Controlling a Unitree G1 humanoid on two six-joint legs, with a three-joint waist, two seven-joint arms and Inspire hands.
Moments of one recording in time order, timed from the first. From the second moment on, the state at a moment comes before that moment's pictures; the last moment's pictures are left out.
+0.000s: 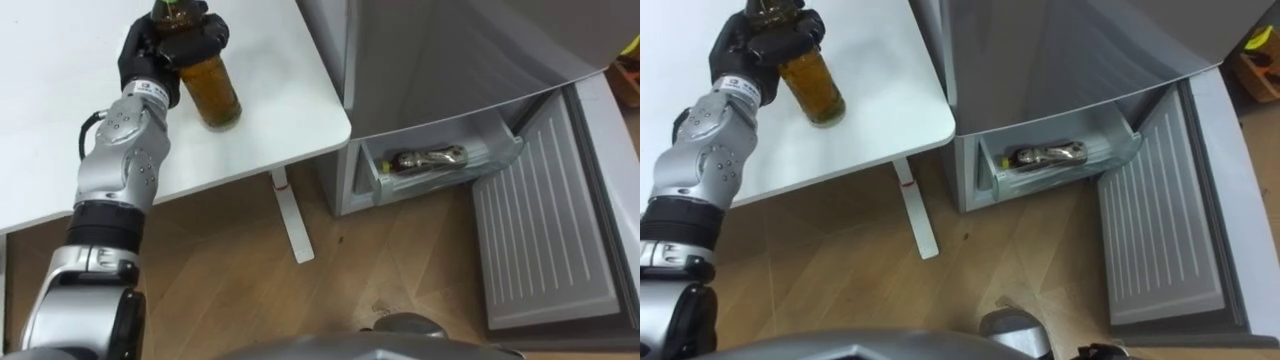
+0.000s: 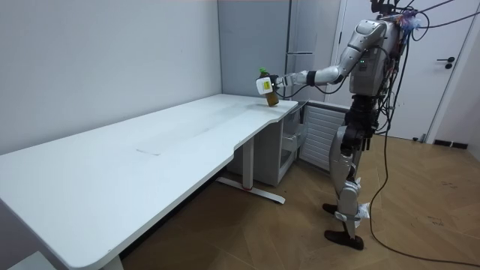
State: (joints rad) left arm -0.36 0.30 0.03 0.42 -0.48 0.15 0.12; right arm 0.03 -0.26 -0.02 1.33 -0.21 0.16 0.16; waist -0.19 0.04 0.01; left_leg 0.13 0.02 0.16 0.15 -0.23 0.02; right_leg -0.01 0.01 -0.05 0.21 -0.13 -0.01
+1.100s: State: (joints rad) left arm -0.38 0.18 -0.17 0.04 -0.52 0.14 0.01; right arm -0.01 -0.26 0.09 1.28 -0.16 0.13 0.11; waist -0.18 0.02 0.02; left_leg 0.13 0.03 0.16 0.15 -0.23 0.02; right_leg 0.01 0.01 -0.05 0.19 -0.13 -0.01
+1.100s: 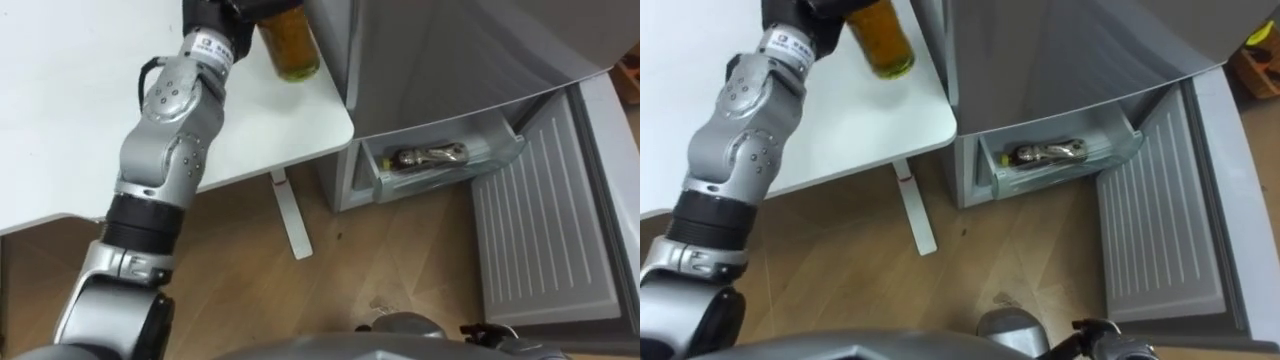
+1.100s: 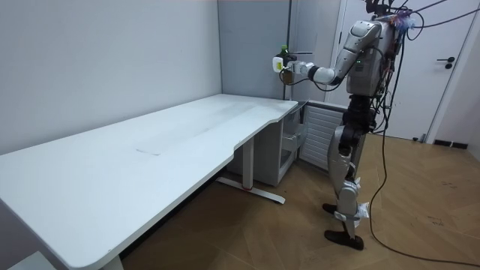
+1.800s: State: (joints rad) left arm -0.30 0.15 -0.39 0.00 -0.54 0.14 -0.06; right arm 0.03 -0.22 0.25 0.84 0.03 0.02 0.03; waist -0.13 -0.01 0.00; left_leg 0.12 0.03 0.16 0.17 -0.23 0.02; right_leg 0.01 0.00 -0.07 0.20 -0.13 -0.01
